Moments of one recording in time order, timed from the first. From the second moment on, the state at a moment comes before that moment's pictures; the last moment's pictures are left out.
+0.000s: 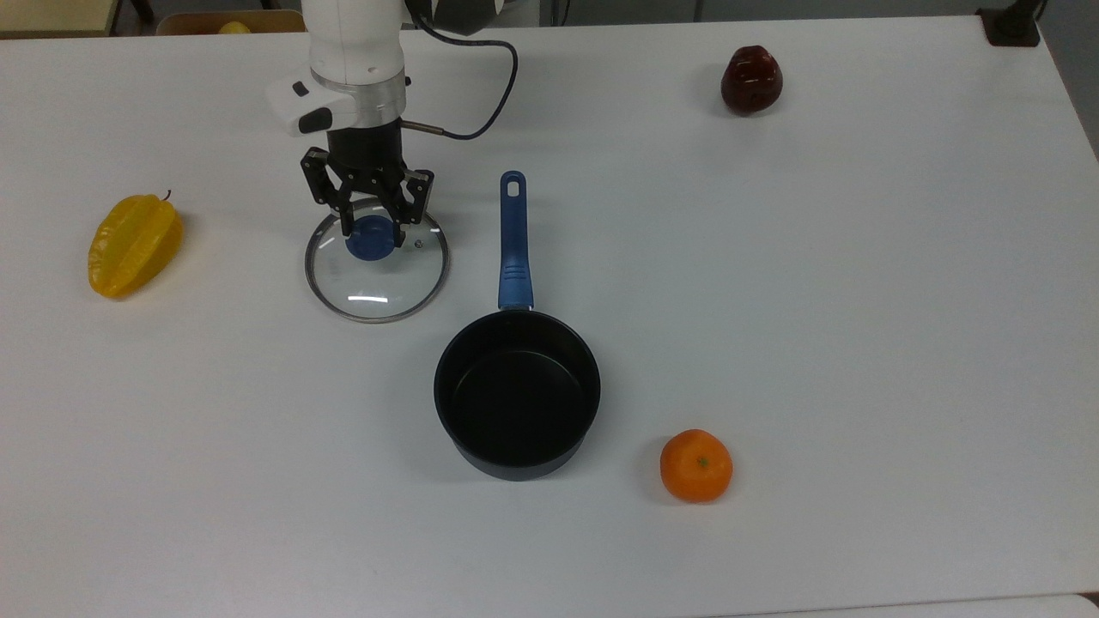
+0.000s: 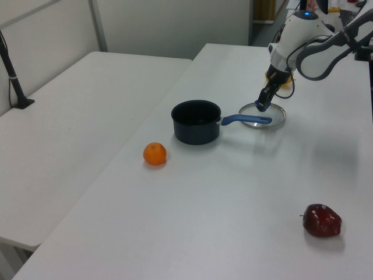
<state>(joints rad) -0.06 0.17 -0.03 -2.19 -0.08 2.69 0.13</state>
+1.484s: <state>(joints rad) 0.10 0.03 -0.02 -1.74 -0.09 1.84 0.13</state>
